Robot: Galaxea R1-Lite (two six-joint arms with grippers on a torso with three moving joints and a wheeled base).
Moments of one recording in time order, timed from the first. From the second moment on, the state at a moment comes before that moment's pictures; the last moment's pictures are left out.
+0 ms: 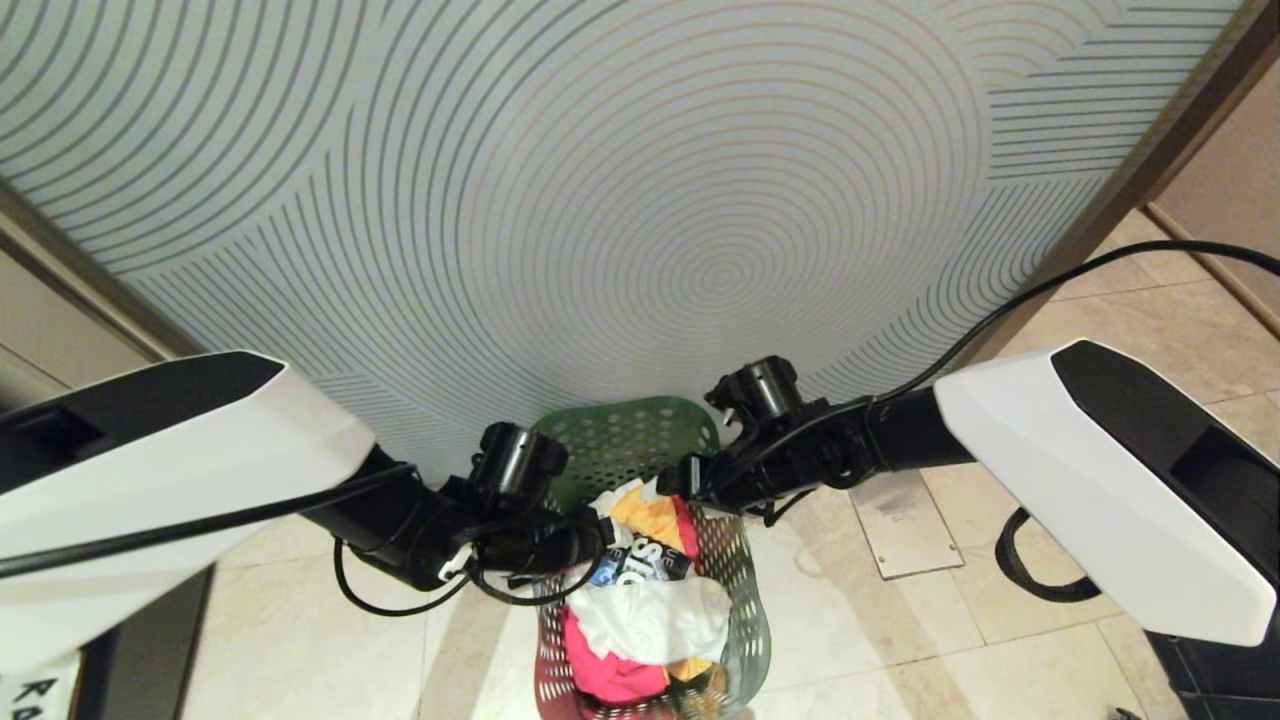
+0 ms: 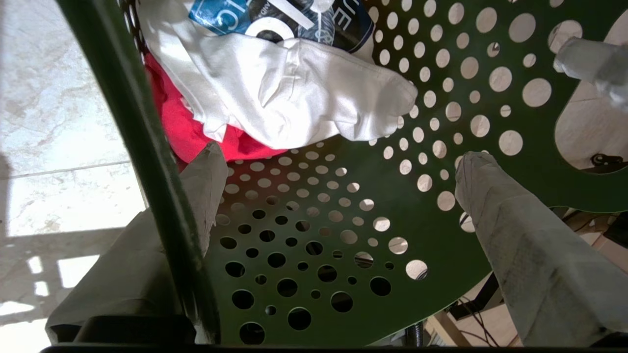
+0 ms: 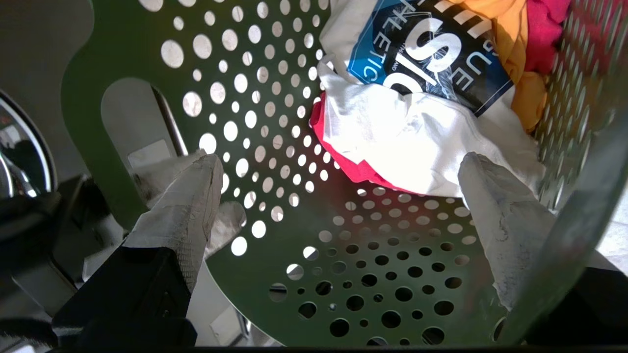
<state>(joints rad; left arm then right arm) -0.52 2.18 -1.04 -0.32 -0.12 -0.64 0.51 2.40 -1.71 0.07 0.33 0.53</state>
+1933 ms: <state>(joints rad) -0.61 1.95 -1.07 -0.08 -0.20 -0.72 0.58 2.17 -1.60 0.07 0.32 0.64</state>
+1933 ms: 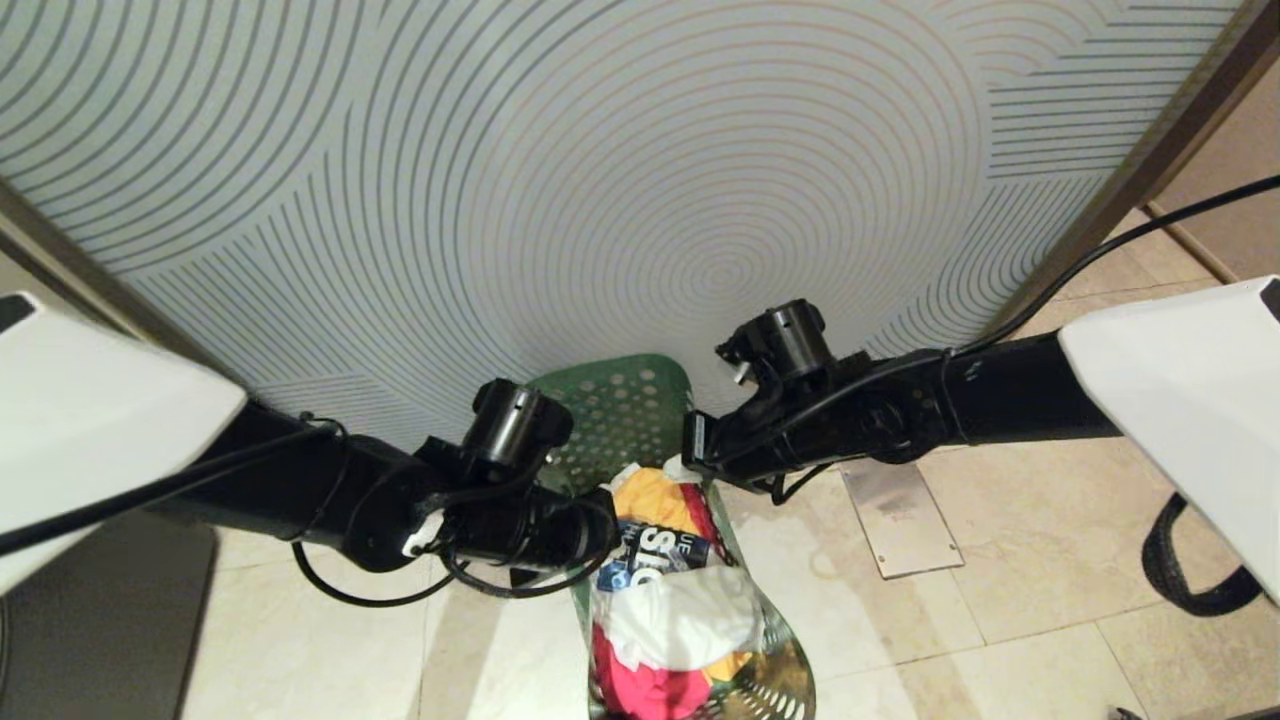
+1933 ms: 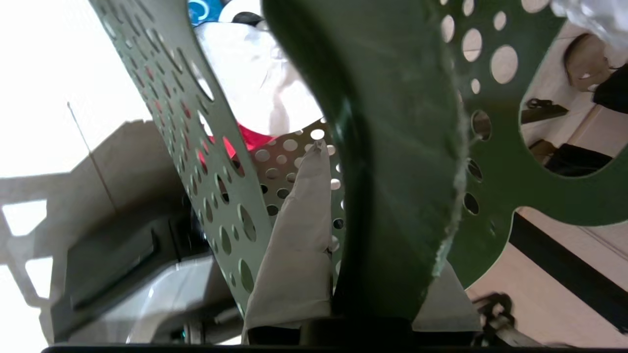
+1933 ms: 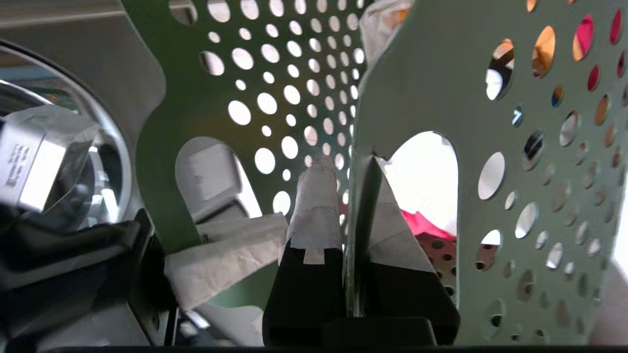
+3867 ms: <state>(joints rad) -0.66 1.75 -1.06 0.05 -0.32 -0.75 0.62 2.06 -1.56 0.11 0.33 0.67</state>
